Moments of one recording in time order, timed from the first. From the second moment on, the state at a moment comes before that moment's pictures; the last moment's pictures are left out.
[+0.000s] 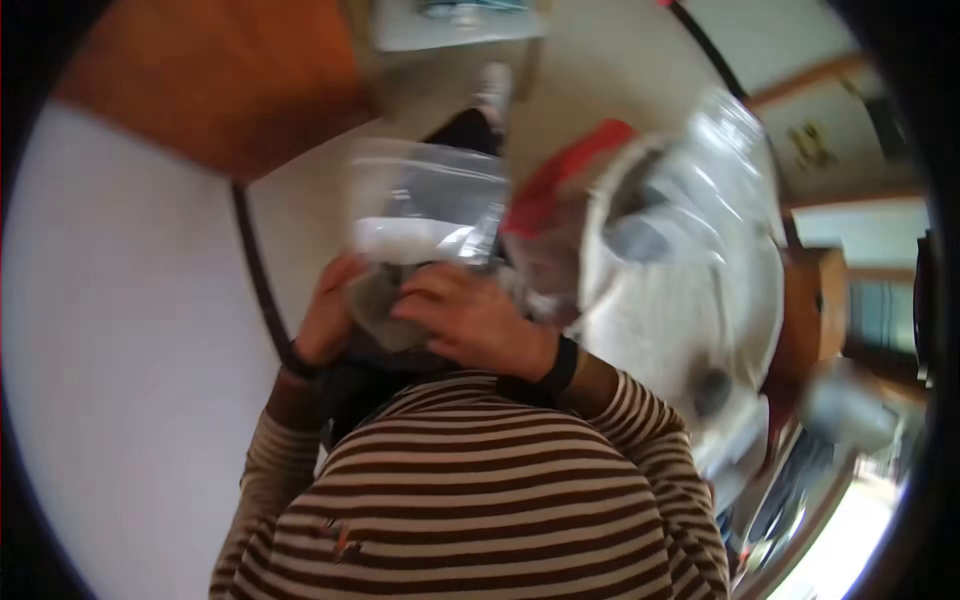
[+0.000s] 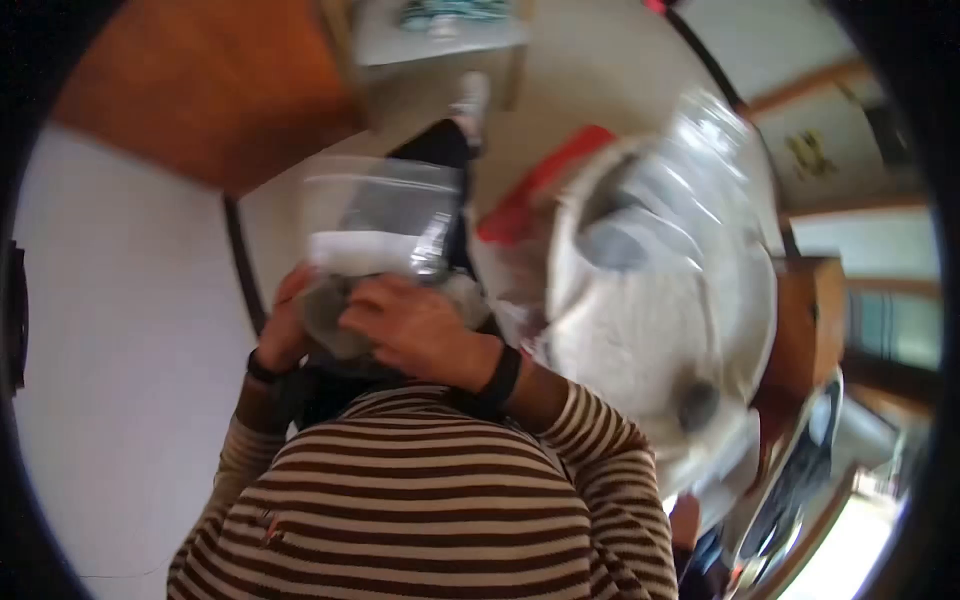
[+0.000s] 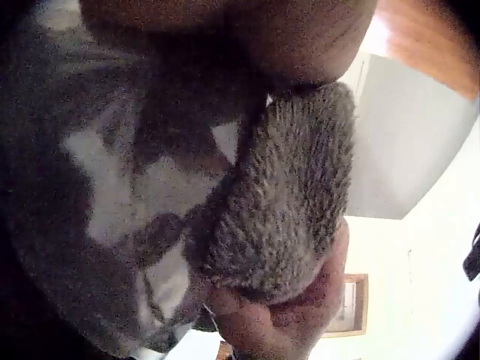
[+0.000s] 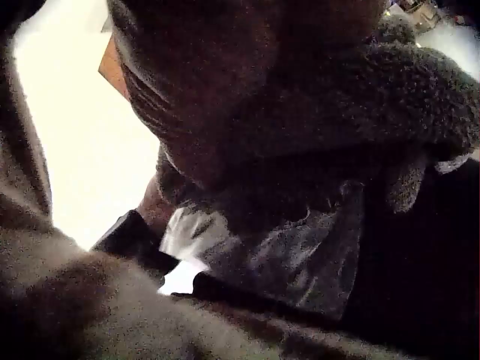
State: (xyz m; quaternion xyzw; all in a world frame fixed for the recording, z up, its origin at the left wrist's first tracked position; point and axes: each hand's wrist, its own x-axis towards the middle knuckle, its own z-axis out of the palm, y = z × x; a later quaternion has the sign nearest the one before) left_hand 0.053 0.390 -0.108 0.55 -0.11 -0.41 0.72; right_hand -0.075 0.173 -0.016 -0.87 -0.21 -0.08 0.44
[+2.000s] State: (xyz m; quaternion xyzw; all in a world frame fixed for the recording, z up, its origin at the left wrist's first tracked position) left_hand 0.093 0.389 -0.084 0.54 -0.02 -0.43 0.72; right_hand -0.036 0.109 -0.106 -0.62 0.17 -0.14 0.75
